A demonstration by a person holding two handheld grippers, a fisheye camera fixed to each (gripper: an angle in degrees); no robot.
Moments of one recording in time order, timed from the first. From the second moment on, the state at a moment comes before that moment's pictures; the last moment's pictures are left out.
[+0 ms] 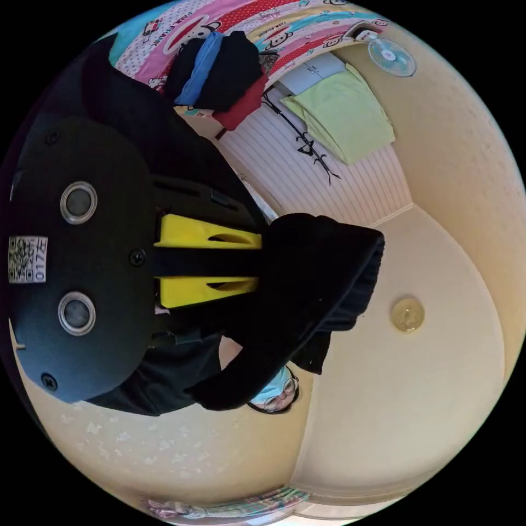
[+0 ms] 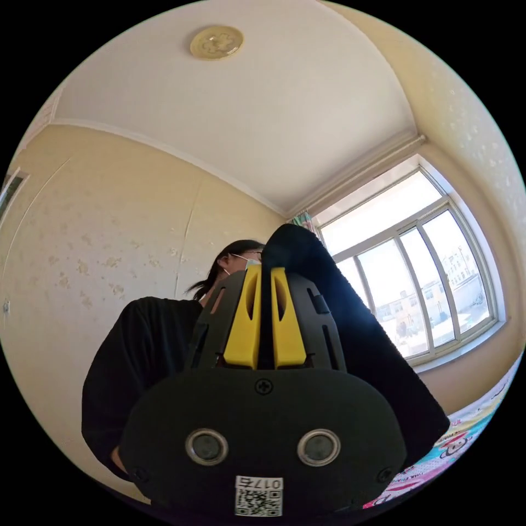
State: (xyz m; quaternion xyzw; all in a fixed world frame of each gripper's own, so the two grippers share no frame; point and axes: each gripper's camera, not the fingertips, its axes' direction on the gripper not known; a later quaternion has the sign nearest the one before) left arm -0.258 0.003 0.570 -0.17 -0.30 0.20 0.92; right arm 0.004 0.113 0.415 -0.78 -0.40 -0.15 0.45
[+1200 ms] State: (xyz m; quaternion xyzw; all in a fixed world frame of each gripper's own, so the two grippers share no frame) left arm -0.020 -0.303 0.432 0.23 -0.93 0.05 0.29; right arm 0.164 0.085 0.840 -0.58 0.27 -0.55 0.54
